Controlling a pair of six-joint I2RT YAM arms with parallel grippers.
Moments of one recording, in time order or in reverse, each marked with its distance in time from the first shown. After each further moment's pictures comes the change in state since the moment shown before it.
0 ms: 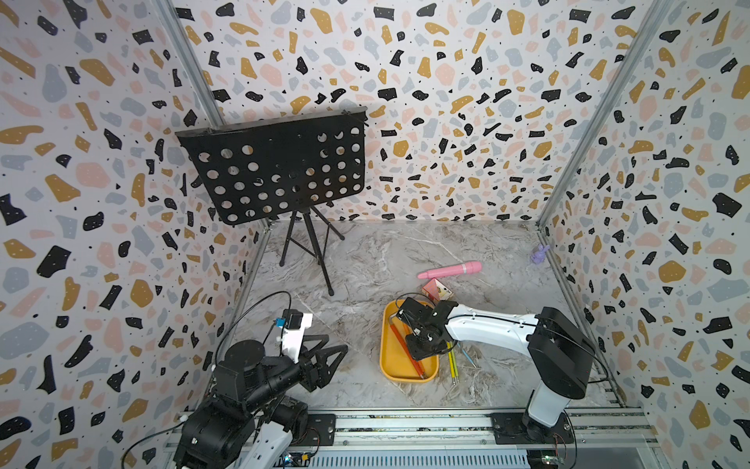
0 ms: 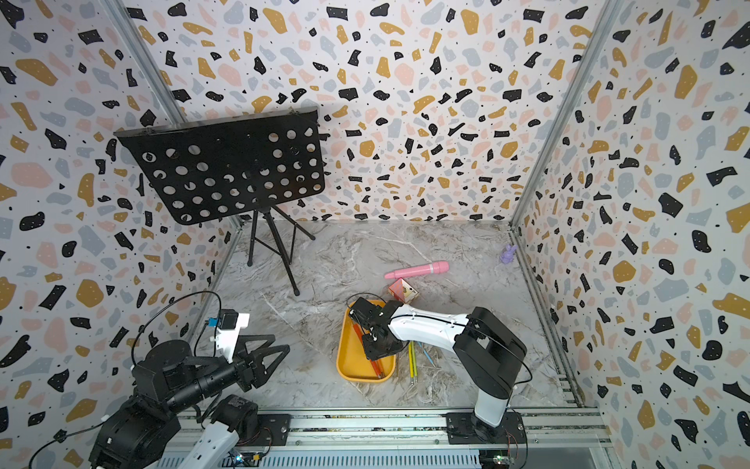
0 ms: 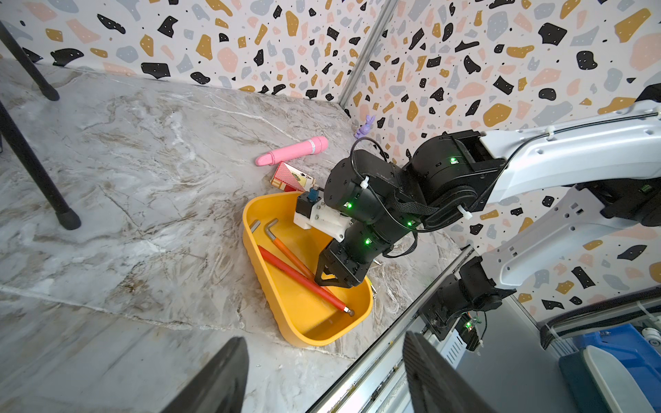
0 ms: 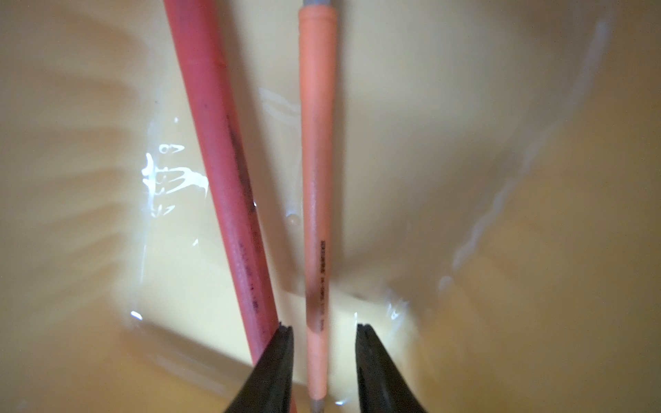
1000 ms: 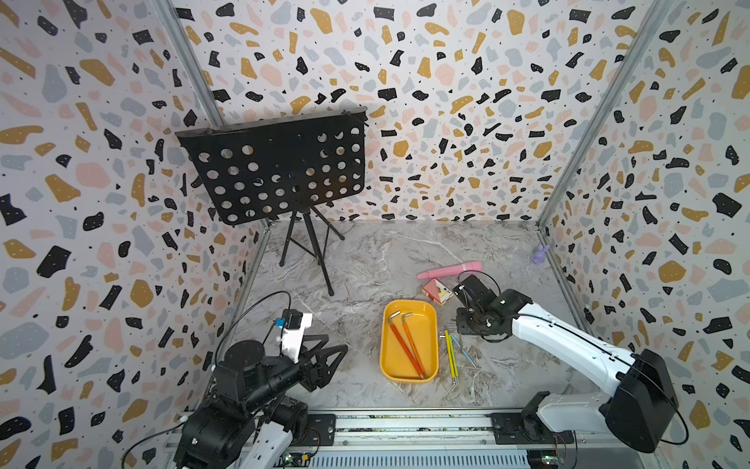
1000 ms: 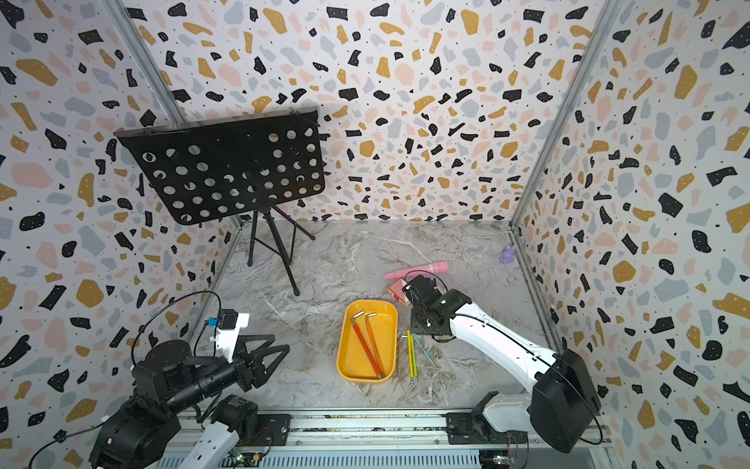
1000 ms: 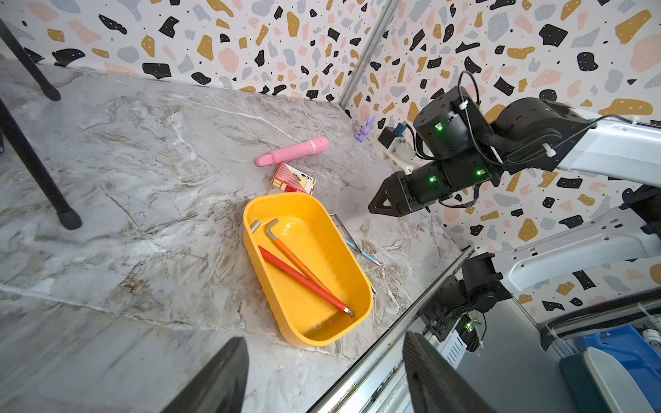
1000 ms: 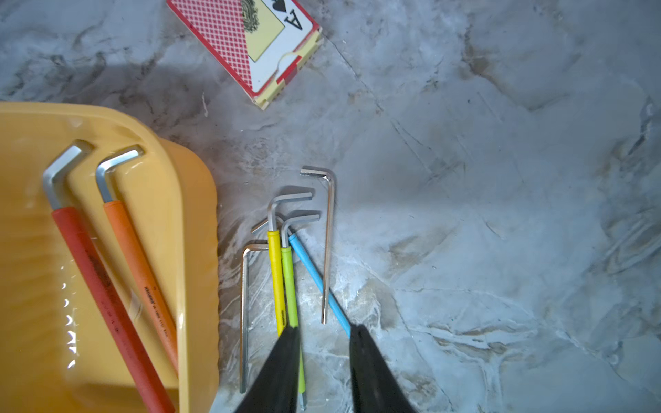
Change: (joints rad) left arm 0.006 0.000 0.000 0.000 0.003 0.000; right arm -0.304 -0.410 -0.151 -0.130 0.215 0.028
